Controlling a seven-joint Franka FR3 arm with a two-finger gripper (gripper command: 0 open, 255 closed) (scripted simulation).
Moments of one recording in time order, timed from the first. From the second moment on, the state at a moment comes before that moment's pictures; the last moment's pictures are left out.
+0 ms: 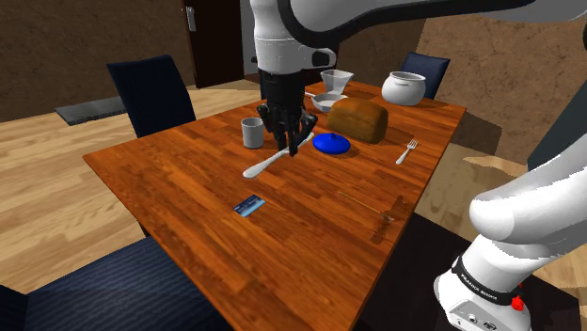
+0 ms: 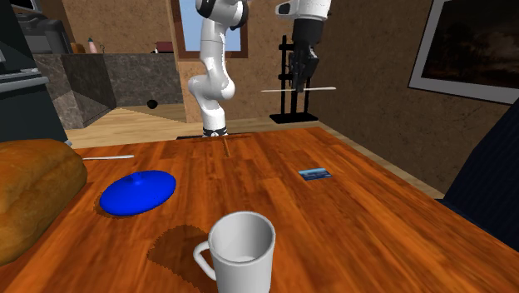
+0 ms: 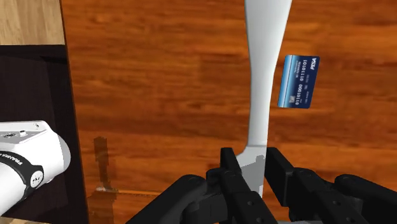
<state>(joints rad) -0.73 -0.20 1.20 -1.80 0.12 1.66 1.88</state>
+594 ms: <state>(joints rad) -0.65 -0.42 0.86 -2.00 0.23 1.66 1.56</state>
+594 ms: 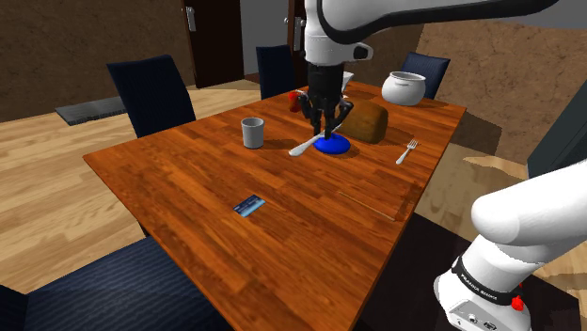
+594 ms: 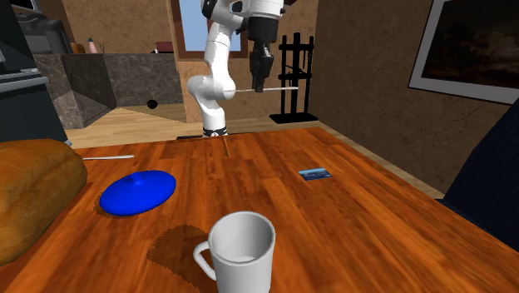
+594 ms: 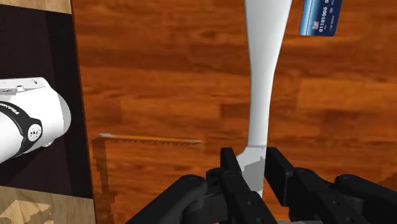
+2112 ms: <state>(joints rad) -0.82 -0.36 0.46 -2.08 0.06 1.76 1.04</state>
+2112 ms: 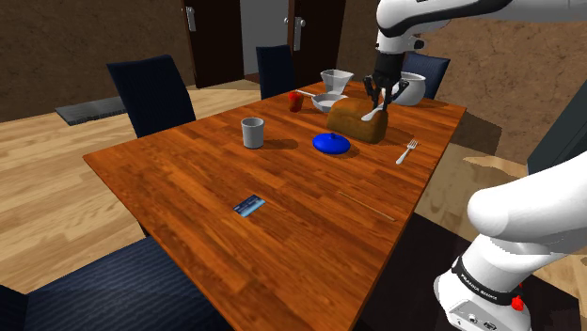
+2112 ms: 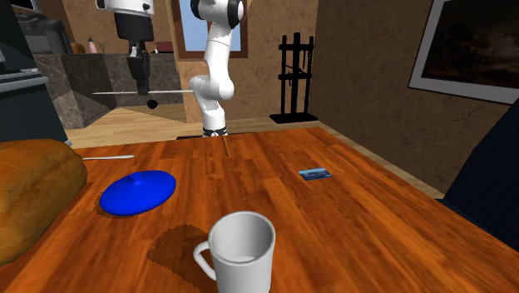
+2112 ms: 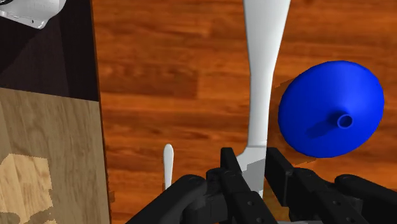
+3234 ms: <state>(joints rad) -0.82 -0.33 0.47 -2.27 0.05 1.98 1.03</state>
